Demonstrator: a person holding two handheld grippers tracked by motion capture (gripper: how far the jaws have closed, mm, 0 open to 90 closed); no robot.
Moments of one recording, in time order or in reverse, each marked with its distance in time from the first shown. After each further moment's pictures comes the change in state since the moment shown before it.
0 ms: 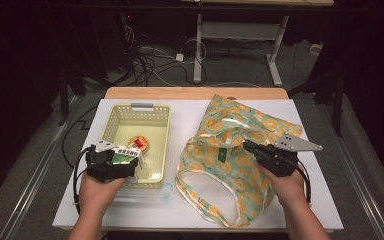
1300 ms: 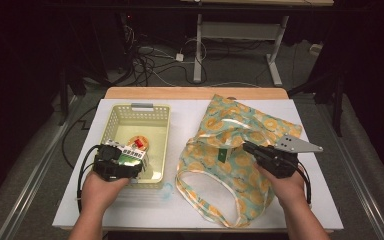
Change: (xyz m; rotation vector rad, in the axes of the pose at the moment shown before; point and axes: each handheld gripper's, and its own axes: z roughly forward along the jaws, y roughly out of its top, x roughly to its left) left arm 0.000 0.003 0.022 0.204 -0.086 -0.025; right arm 0.003 0.000 -0.002 0.001 0.006 0.001
